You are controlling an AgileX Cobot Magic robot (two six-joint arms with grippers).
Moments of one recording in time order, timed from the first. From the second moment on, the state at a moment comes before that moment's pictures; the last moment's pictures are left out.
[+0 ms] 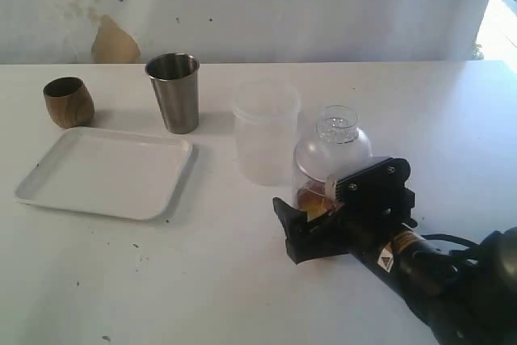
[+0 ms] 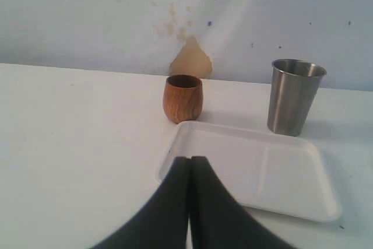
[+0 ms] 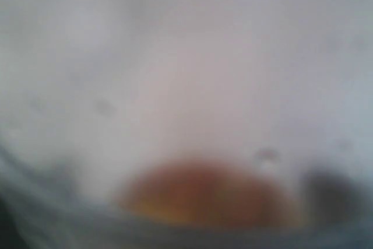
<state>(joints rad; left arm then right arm) -0.02 0.00 0.00 -0.03 0.21 -0.06 0.49 1.89 -0.37 0.09 -1.16 0.03</state>
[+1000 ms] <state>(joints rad) -0.02 0.00 0.00 -0.03 0.21 -0.06 0.49 1.89 -0.38 0.14 -1.15 0.04</state>
